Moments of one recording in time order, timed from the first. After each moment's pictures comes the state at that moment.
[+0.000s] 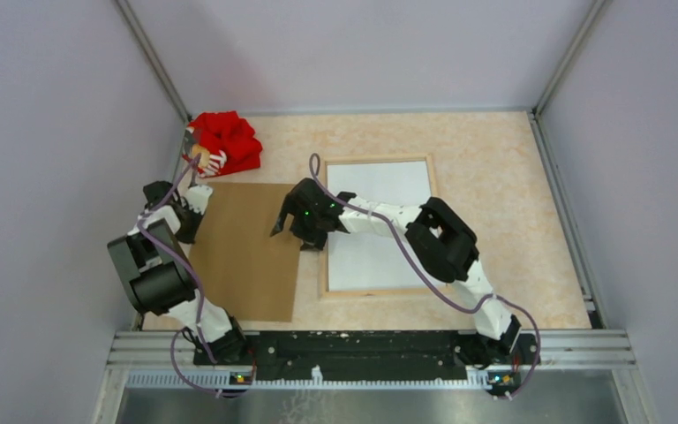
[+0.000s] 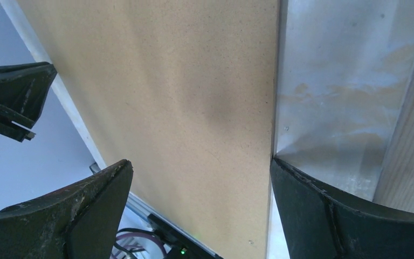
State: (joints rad) left arm 0.50 1.65 0.88 -0.34 0.17 0.82; right arm 0.98 2.24 1.71 -0.34 -0.11 1.25
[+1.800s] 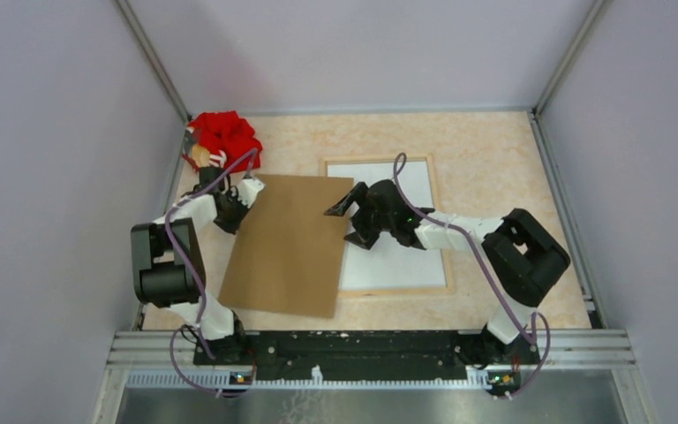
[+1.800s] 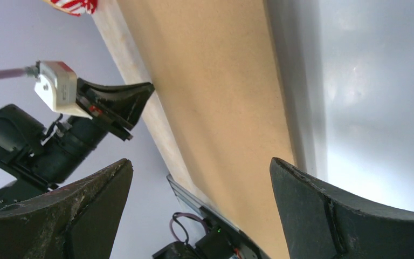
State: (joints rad) left arm 0.13 1.65 0.91 -0.43 0.19 0.76; right arm 0.79 1.71 0.94 0.13 -0.12 1.45
